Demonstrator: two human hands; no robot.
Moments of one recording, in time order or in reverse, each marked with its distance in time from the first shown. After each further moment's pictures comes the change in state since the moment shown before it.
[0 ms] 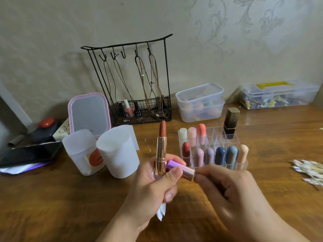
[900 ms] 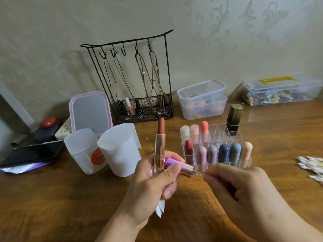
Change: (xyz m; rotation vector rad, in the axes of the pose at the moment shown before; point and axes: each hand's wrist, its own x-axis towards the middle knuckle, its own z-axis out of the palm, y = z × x) left_hand 0.001 0.003 -0.006 0.009 -0.008 0.017; right_hand -0.003 -0.001 -0.011 -0.112 0.010 -0.004
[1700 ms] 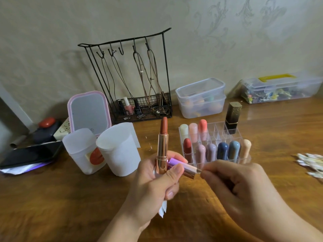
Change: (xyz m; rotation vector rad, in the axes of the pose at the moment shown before) left_hand -0.002 -0.001 0.006 0.003 -0.010 0.009; right_hand 0.003 -0.005 -0.002 0.093 -0.033 0.010
